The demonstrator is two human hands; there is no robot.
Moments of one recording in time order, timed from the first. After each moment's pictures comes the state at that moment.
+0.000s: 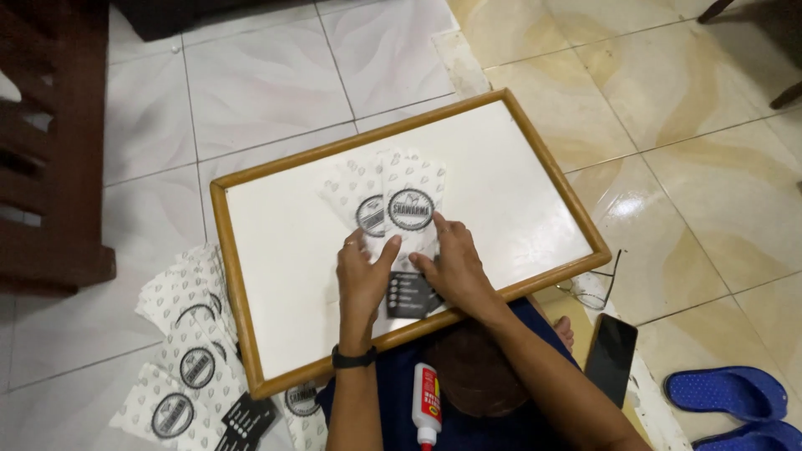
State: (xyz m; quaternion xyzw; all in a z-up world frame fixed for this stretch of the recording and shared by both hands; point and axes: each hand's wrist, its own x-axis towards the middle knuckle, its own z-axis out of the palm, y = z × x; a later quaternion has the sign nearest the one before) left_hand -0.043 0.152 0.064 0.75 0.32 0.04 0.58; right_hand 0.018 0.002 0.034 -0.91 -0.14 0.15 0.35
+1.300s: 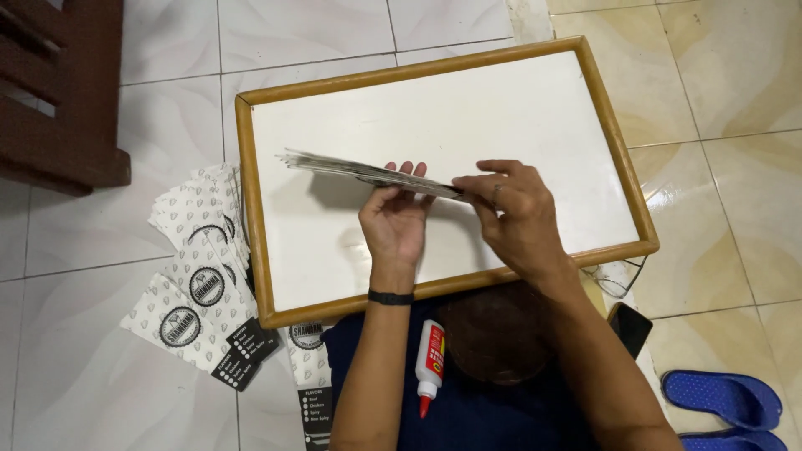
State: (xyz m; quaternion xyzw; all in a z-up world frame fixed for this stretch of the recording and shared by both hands) left_hand -0.014 0.147 -0.030 0.02 0.23 0.20 0.95; right_hand 0.021 -0.011 0.090 -0.82 -0.38 -0.16 0.39
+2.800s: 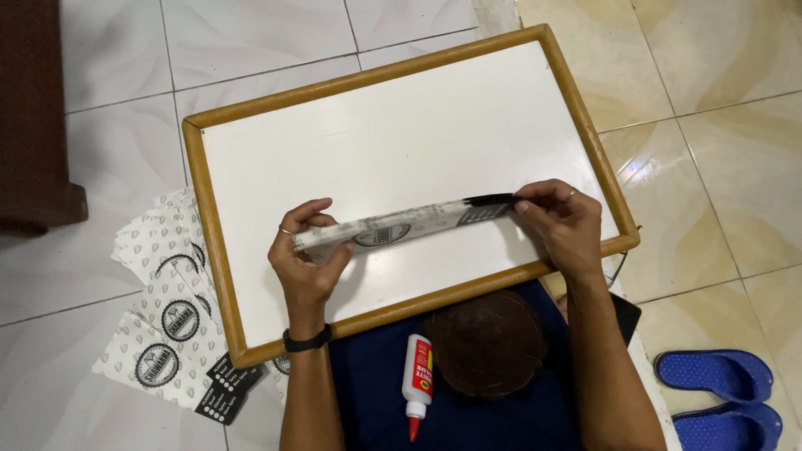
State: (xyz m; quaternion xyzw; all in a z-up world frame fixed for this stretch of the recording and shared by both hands) left_hand -0.079 0.204 0.024 0.72 0.10 0.32 0.60; right_hand 0.055 -0.106 0.028 -0.76 -0.10 0.05 0.64
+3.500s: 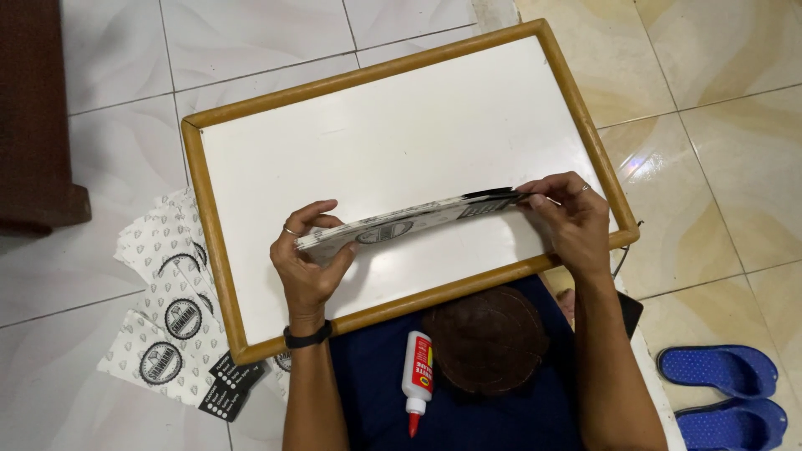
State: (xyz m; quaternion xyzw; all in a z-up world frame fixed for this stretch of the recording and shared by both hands) left_hand -0.080 0.202 0.029 0.74 0.07 0.32 0.58; right_hand 0.050 -0.110 0.040 -0.73 -0.14 0.02 0.67
